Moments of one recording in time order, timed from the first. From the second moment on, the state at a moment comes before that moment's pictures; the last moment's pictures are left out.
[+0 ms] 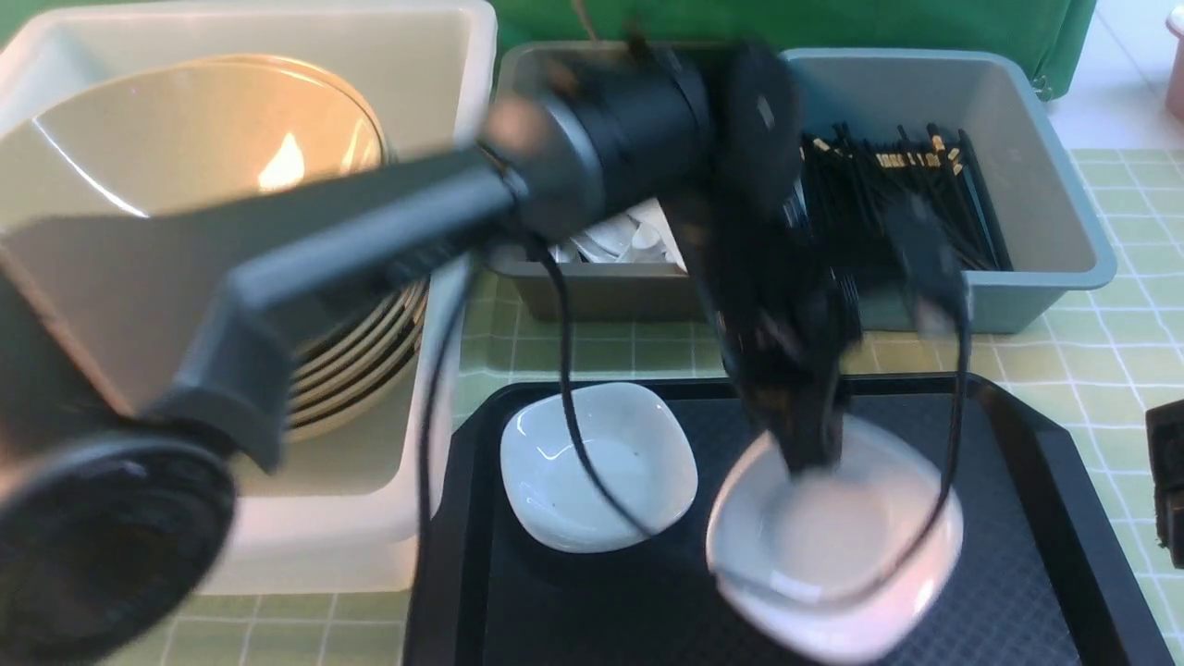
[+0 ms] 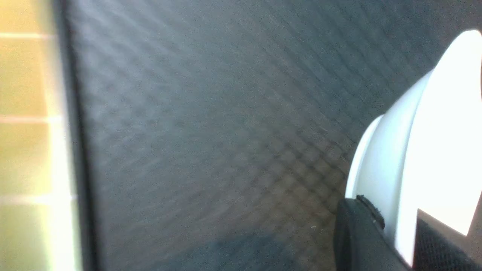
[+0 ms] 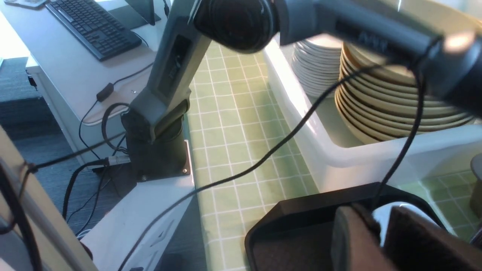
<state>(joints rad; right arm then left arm) 0.41 0.80 -1.18 0.80 1.07 -0.81 -0.75 2.06 -1.87 -0.37 1.22 0.89</state>
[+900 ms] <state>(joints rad) 0.41 0.80 -1.18 0.85 0.87 -0.84 0.65 1.37 -1.40 -0.76 1.15 0.32</state>
